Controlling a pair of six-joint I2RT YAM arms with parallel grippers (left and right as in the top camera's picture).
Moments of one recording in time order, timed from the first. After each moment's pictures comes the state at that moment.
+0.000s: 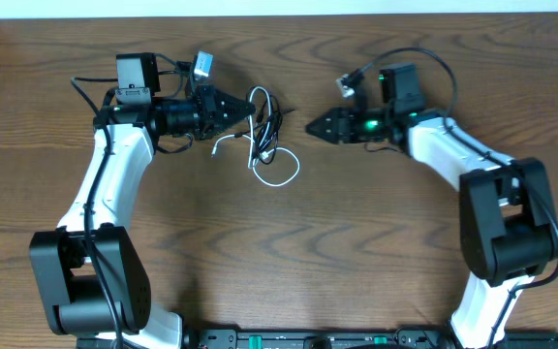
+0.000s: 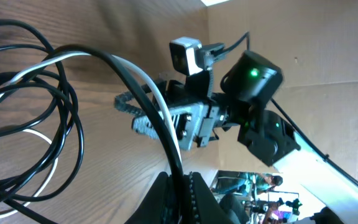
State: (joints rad) left arm 0.05 1.71 1.26 -0.51 1.17 -0.41; right arm 0.28 2.00 1.25 -0.10 -0.91 0.38
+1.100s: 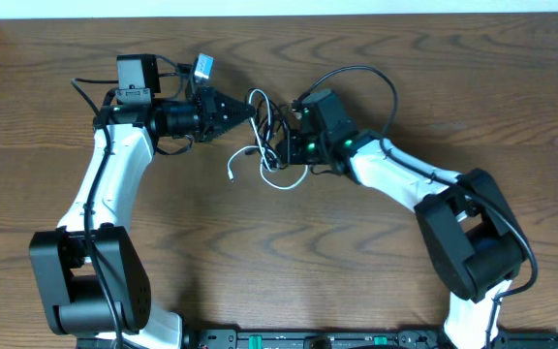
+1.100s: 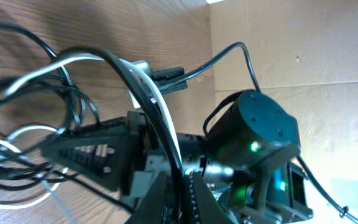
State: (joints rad) left arm 0.05 1.71 1.26 -0.53 1.17 -0.40; right arm 0.56 2.00 1.25 -0.13 -0.40 0.62
